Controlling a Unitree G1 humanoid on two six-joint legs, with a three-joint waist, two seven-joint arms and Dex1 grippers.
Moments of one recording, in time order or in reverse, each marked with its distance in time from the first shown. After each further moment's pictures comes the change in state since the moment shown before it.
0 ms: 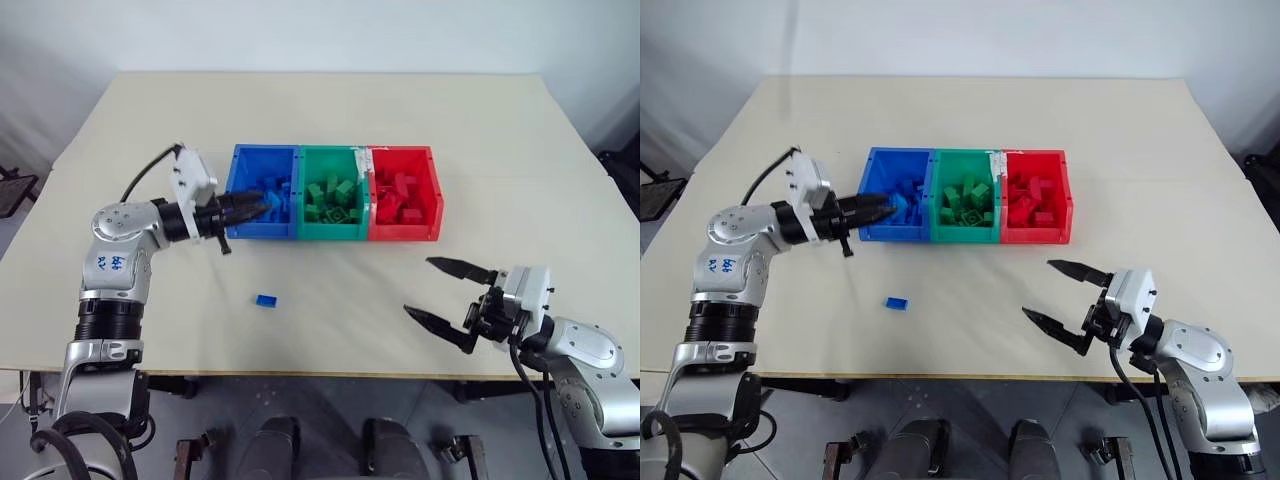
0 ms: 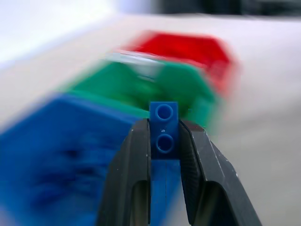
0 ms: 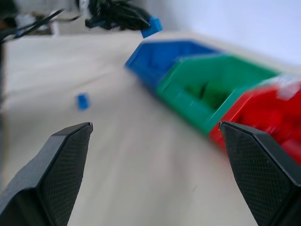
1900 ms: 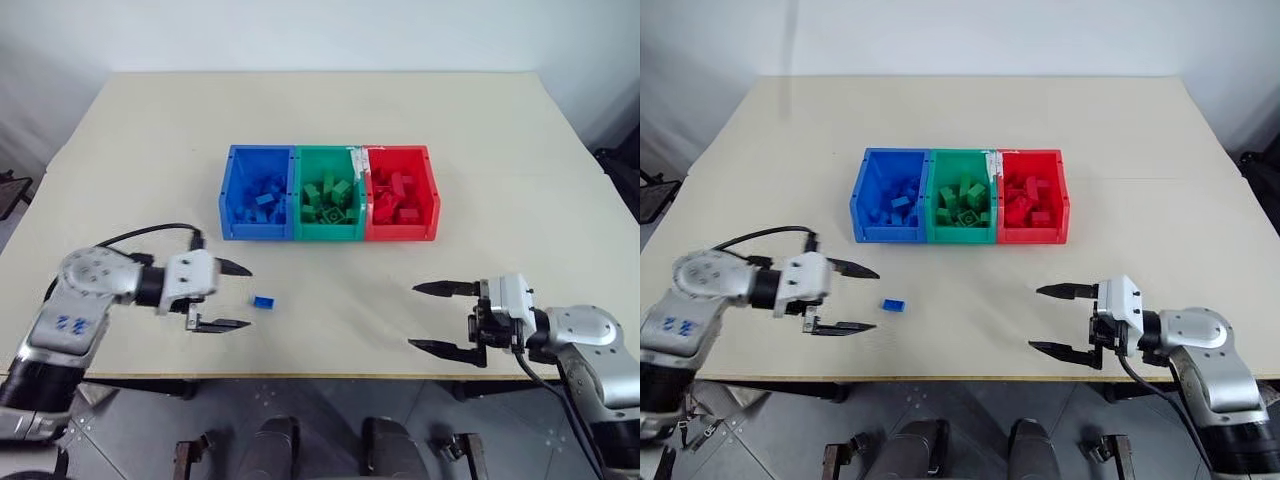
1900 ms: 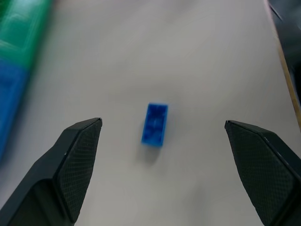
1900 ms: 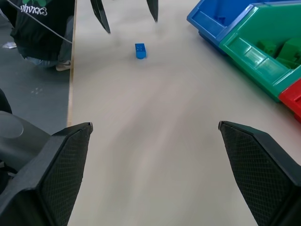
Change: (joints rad) left arm 0.356 0.352 -0.283 -0.414 0.107 -0.120 -0.393; right arm -0.005 -0.171 0.091 0.125 -0.025 0.022 0.317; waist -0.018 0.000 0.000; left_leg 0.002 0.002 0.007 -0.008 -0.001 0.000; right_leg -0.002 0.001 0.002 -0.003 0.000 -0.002
